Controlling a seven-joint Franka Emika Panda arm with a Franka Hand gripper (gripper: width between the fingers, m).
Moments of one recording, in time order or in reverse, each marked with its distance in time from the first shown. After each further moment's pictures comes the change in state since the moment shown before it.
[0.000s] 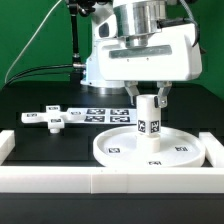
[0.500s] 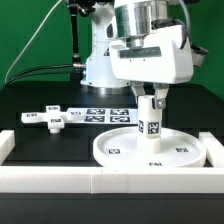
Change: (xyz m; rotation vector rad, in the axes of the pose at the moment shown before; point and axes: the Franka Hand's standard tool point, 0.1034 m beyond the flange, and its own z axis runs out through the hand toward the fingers) arm 0.001 -0.004 0.001 0.014 -0.013 0.282
